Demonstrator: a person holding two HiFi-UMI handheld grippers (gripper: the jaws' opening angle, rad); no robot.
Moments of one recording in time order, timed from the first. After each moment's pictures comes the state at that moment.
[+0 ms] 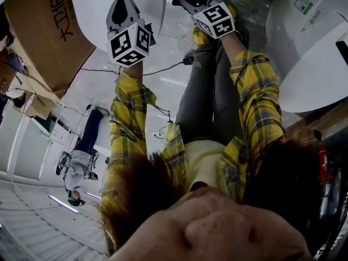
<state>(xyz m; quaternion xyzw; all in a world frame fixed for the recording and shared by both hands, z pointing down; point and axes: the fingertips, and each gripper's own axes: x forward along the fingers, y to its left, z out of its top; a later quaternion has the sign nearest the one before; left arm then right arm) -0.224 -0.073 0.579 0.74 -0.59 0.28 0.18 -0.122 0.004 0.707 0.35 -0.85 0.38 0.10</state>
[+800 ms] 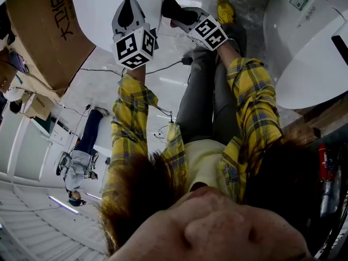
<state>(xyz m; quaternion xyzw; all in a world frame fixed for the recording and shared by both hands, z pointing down) -0.213 -0.050 0.578 0.74 -0.57 0.30 0.19 -0.170 0.085 0.699 0.23 -0.87 0.40 0.14</state>
